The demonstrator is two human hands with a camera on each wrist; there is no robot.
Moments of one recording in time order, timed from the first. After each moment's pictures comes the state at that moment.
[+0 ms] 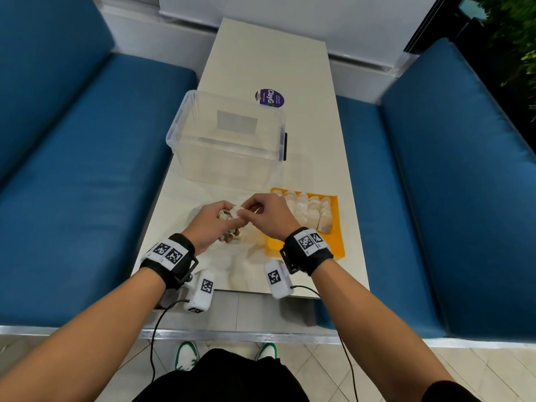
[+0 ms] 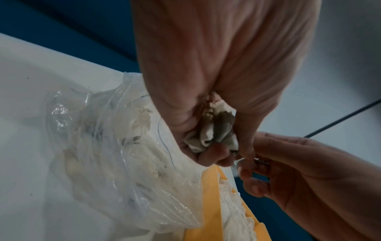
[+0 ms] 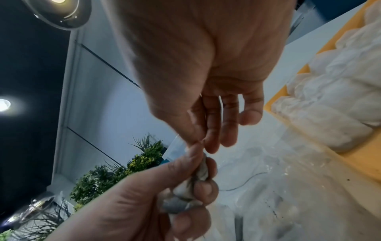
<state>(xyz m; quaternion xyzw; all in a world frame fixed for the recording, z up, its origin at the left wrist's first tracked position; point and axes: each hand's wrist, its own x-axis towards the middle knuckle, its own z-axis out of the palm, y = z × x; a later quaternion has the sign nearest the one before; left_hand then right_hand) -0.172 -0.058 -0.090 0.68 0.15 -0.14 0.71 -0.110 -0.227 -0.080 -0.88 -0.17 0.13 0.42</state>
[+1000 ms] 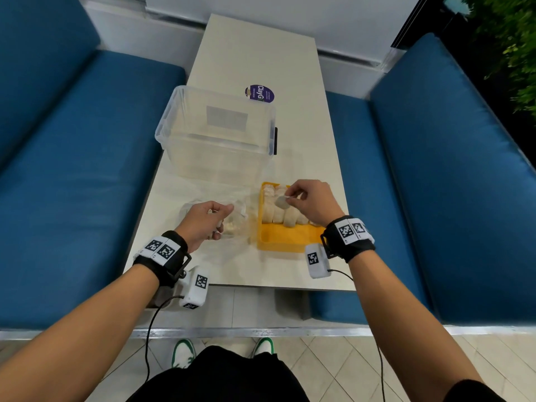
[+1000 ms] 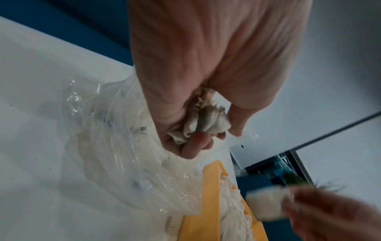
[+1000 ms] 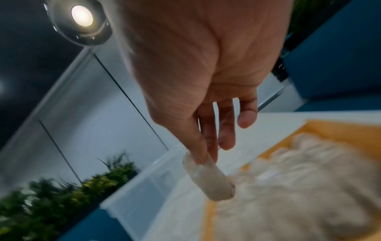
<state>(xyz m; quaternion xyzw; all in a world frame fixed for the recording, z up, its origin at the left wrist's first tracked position) -0.174 -0.060 -0.094 0.66 0.23 -0.16 0.70 -0.085 -0.329 -0.055 -0.94 -0.14 0.06 0.31</state>
